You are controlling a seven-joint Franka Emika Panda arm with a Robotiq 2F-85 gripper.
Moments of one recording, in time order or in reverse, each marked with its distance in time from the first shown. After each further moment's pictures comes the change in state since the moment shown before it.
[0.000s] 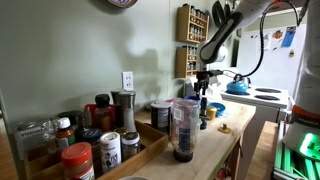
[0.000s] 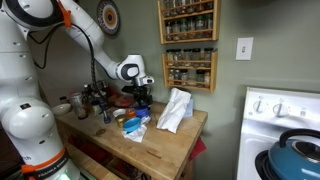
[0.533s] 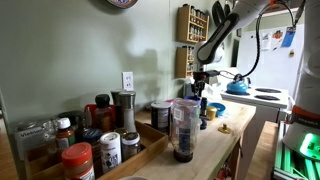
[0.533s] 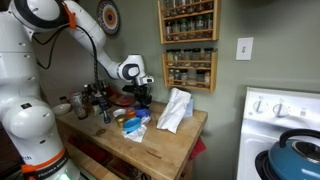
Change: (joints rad) arm 0.019 0.040 0.011 0.044 -0.003 0.000 0.031
